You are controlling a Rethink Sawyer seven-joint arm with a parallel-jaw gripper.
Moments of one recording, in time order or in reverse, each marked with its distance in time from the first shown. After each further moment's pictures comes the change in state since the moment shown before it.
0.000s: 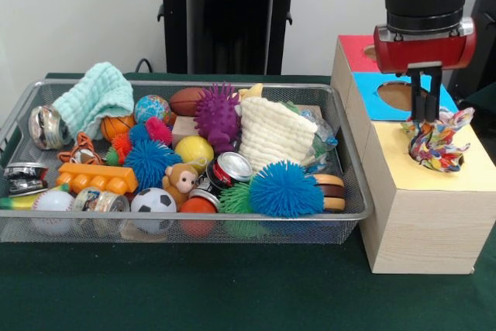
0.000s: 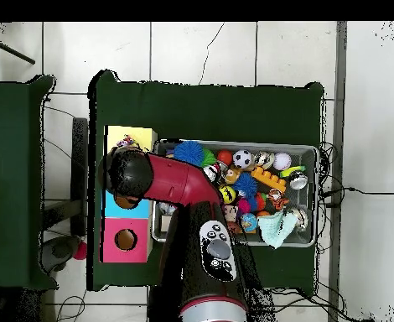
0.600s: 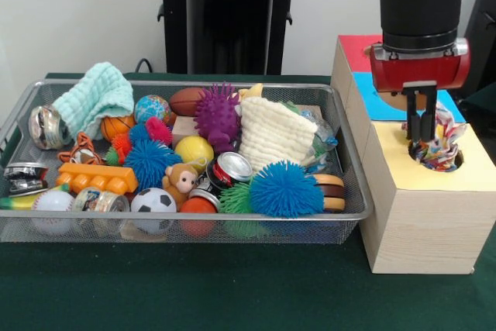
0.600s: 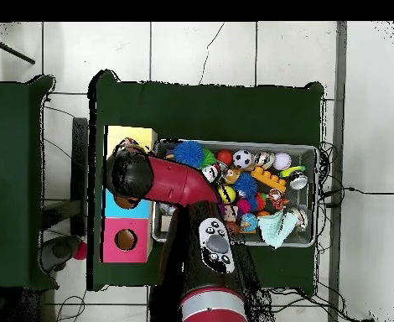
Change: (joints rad) arm 0.000 0.034 0.005 0.006 0.004 -0.099 0.000
